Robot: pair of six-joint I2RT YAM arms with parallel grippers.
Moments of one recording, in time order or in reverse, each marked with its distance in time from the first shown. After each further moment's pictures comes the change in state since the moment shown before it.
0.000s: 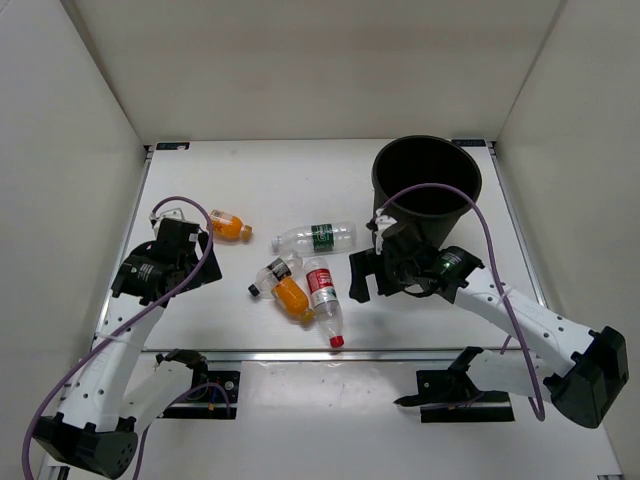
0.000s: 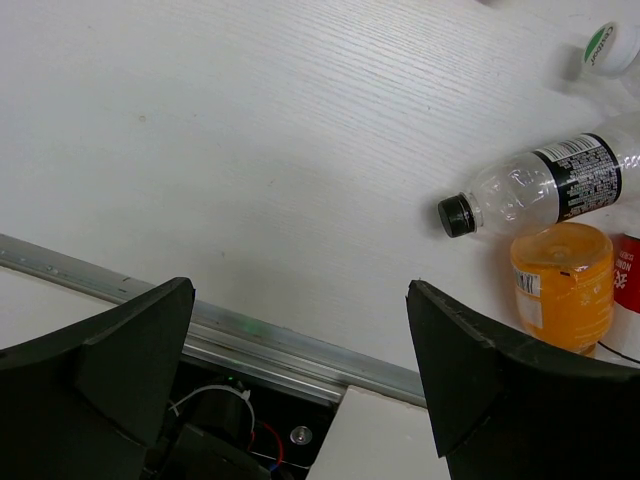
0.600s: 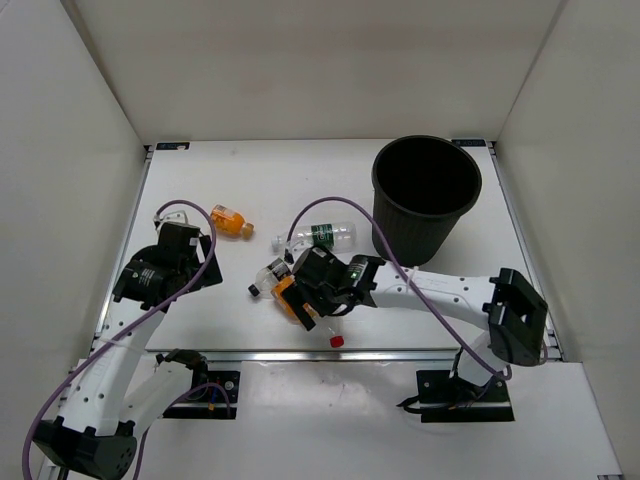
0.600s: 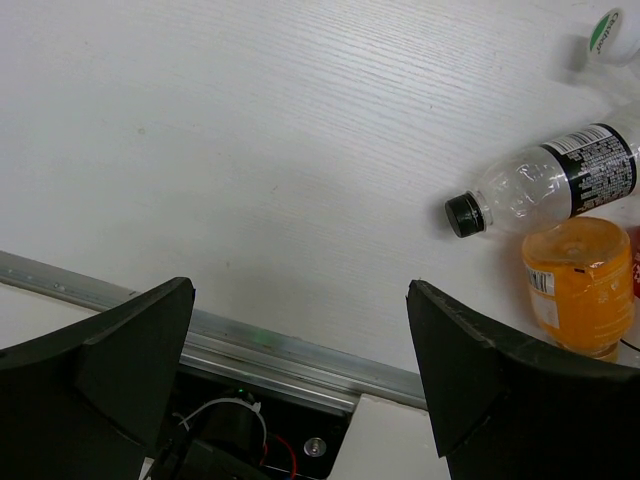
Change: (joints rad) left arm -0.008 -0.027 -0.047 0.039 0.001 0.051; right arm 0.384 0.458 0.255 0.044 0.223 -0.061
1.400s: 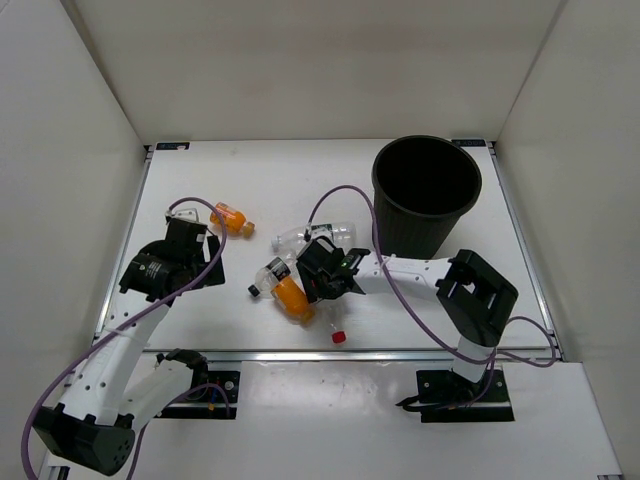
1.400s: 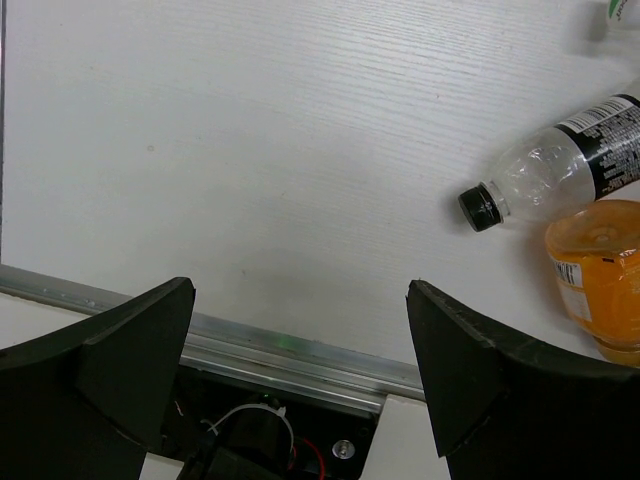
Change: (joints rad) left arm -0.029 0.049 0.006 0.016 -0.016 0.080; right arm -0.144 0.196 -0.069 0.252 0.132 0.175
